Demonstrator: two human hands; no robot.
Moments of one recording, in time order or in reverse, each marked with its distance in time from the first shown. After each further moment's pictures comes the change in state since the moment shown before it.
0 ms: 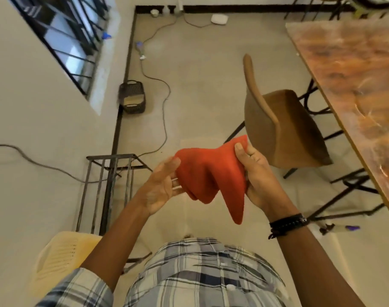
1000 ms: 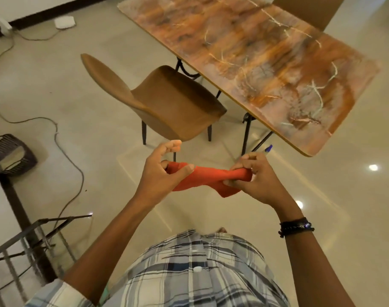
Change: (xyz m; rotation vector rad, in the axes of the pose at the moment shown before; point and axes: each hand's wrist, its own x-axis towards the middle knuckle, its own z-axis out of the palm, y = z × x) left_hand 0.063 -0.070 0.225 0.887 -0.320 0.422; right_hand -0.157 0.044 -0.219 -0.774 0.604 -0.069
